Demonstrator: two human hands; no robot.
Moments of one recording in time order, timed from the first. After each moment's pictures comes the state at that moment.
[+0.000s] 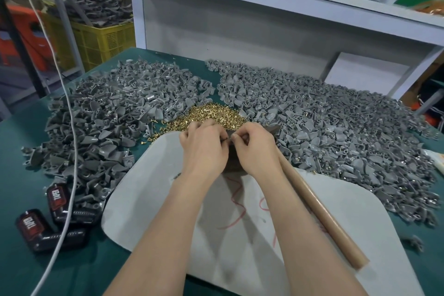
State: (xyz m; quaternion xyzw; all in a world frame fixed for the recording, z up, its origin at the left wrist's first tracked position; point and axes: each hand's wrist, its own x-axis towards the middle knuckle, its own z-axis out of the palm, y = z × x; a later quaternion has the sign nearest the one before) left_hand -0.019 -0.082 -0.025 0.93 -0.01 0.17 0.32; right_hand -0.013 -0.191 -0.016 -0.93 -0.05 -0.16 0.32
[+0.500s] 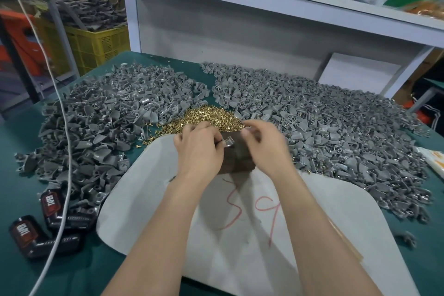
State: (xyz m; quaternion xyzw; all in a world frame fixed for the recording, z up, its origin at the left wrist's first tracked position) left_hand -0.023 -0.082 -0.023 0.93 -0.01 0.17 0.33; right_hand -0.009 -0.221 -0.010 -0.94 -0.01 -0.14 0.32
